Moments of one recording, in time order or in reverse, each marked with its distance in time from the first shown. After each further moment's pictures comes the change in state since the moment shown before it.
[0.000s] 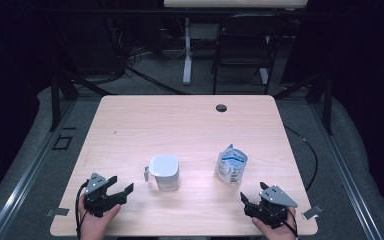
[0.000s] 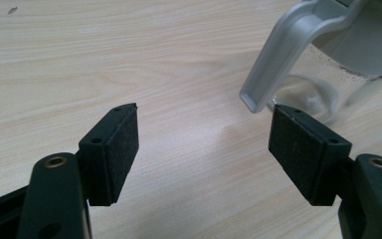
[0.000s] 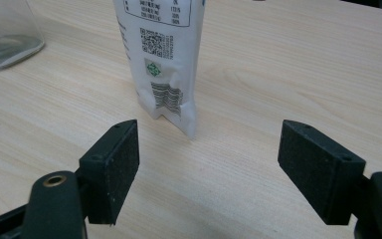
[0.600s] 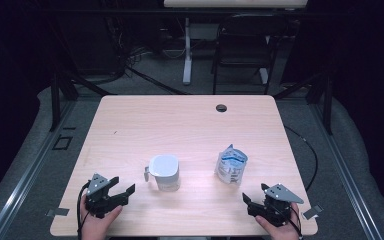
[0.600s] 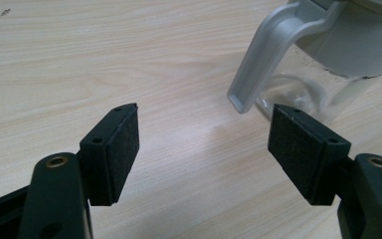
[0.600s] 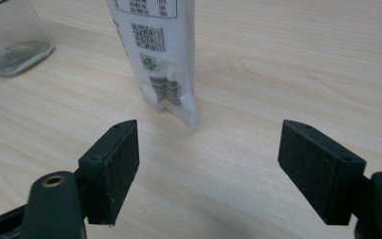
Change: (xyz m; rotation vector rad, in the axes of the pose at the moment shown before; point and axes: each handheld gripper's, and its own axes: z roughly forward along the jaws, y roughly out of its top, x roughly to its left) left arm -0.009 0.003 -0.004 0.028 -0.014 0.001; right arm -0.010 0.000 -0.001 0.021 0.056 0.085
